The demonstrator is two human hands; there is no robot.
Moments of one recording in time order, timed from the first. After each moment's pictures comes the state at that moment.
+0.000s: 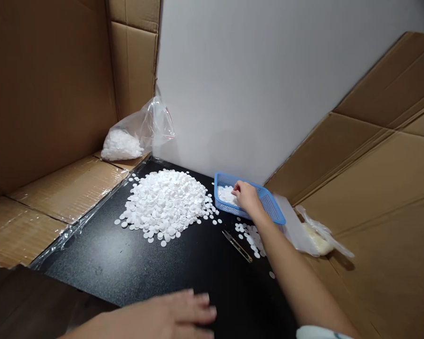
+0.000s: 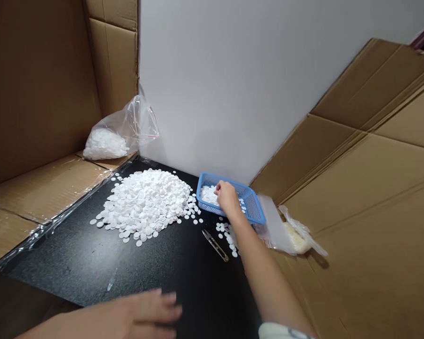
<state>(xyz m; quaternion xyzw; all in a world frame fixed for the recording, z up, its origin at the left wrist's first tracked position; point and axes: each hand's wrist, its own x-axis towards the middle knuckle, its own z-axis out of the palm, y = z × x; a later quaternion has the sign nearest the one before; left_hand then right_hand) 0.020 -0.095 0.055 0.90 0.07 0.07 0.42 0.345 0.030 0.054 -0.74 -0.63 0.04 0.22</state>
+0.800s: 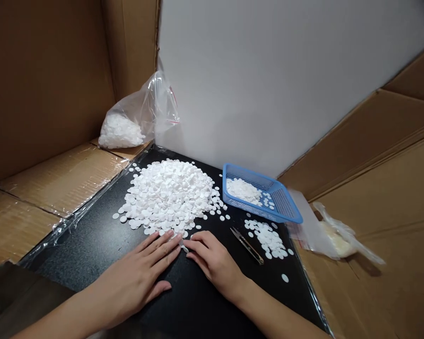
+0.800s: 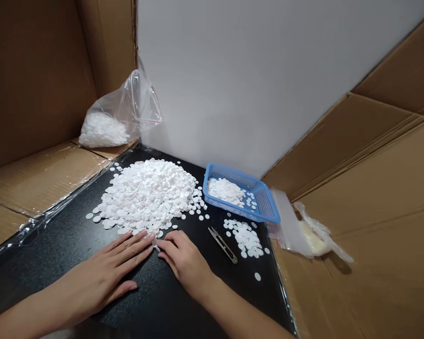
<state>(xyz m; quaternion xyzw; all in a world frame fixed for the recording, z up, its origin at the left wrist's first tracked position) -0.005 -0.060 -0.009 0.95 0.25 0.13 0.11 0.241 -0.082 -0.027 -0.42 -0.84 0.11 0.32</state>
